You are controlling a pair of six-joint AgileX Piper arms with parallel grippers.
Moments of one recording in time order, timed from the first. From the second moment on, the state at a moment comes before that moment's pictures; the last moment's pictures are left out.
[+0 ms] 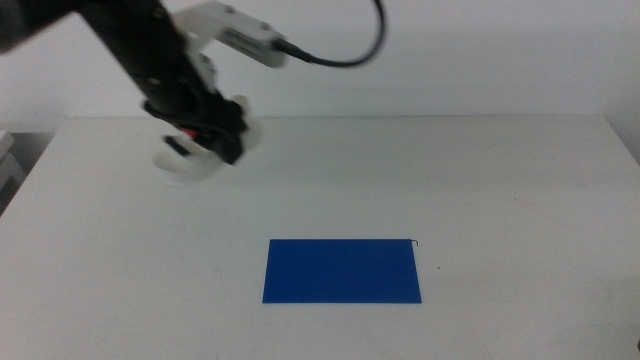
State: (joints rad) left arm -0.32 1.75 -1.68 -0.11 1.20 0.42; right arm 0.05 -0.01 0.03 -0.01 0.24 -0.06
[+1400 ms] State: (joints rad) left arm -0.72 1.94 -1.67 -0.11 1.00 0.58; right arm 0.05 -0.01 0.03 -0.01 0.24 -0.06
